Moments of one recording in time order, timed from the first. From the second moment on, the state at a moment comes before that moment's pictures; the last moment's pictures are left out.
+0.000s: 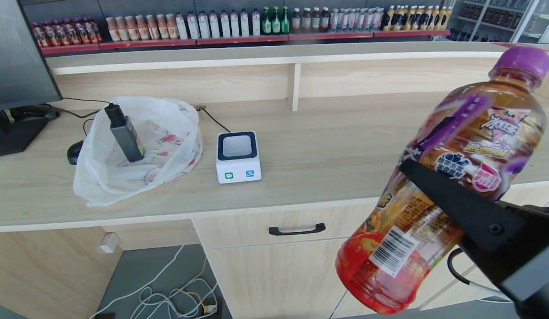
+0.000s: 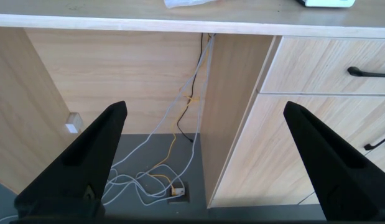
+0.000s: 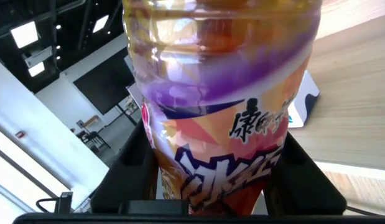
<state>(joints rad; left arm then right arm) 0.00 0.00 0.00 0.00 0.00 0.00 0.95 1.37 -0.31 -1.50 -0.13 0.44</state>
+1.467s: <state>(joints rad) 0.00 0.00 0.00 0.00 0.00 0.00 0.64 1.54 -0.54 -1.44 -0.32 -0.21</state>
